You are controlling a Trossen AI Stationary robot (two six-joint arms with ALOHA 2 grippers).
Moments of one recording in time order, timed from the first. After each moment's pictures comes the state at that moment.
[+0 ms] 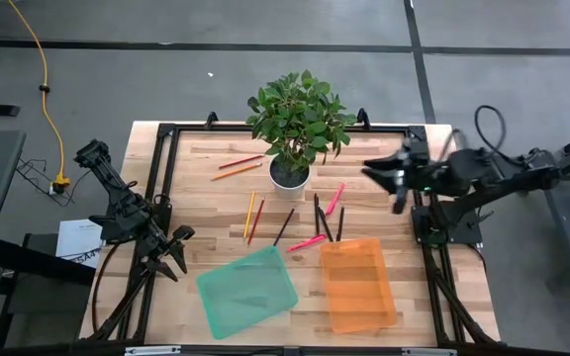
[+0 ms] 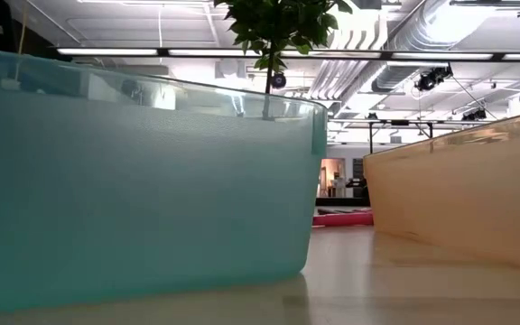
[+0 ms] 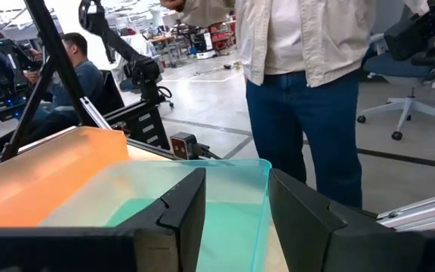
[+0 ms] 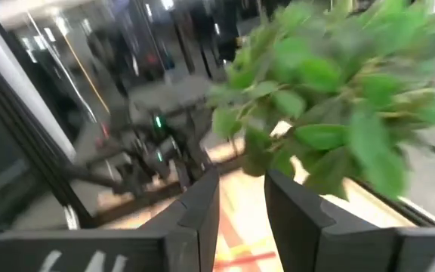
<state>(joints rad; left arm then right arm) -0.72 0.10 0.01 0.01 0.01 0.21 0.28 0.86 1.12 -0.38 0.53 0.33</state>
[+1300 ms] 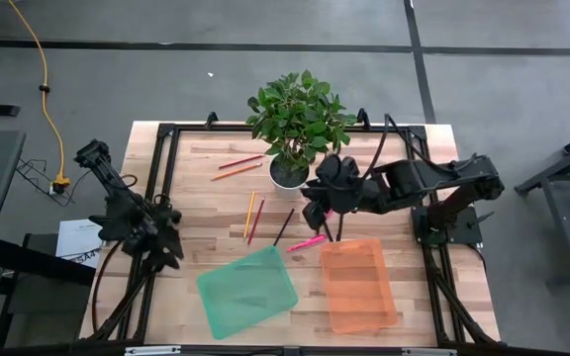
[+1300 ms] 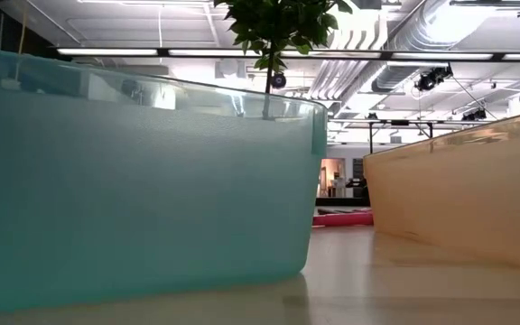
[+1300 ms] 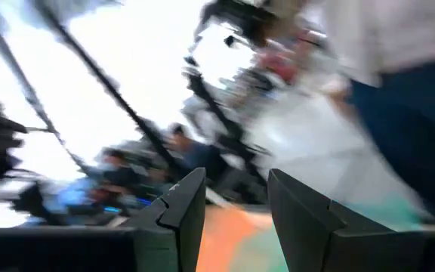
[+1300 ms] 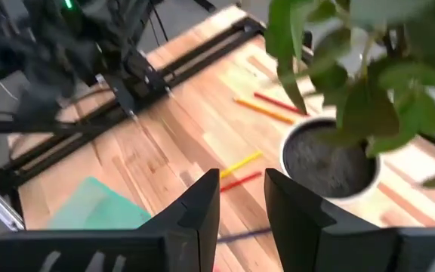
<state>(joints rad) -0.72 0.10 0.01 0.34 -0.16 0.73 0.26 1.62 1.88 -1.01 0.56 0.72</state>
